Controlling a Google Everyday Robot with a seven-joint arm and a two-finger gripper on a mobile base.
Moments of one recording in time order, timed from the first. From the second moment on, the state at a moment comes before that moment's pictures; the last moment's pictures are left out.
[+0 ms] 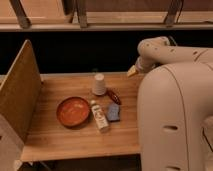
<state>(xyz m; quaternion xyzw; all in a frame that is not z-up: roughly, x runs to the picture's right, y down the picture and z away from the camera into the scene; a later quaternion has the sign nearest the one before) 0.198 -0.073 0.836 -0.12 -0.14 -0.72 0.67</state>
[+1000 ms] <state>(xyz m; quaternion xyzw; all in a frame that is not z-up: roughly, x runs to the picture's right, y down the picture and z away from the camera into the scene) 0.014 0.073 0.794 -0.12 -0.34 -0.81 0.46</state>
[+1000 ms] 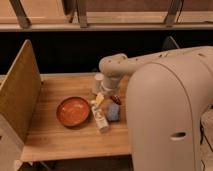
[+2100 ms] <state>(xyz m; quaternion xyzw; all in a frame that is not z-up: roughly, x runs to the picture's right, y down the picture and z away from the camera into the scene) -0.002 0.137 0.821 -0.14 -0.42 -0.78 0.44</state>
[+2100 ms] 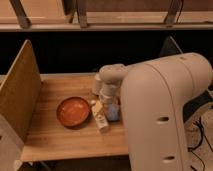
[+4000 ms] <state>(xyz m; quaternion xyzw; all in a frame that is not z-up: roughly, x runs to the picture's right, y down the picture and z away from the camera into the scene) -0.012 0.110 0.830 -0.14 -0.38 -0.82 0.41</state>
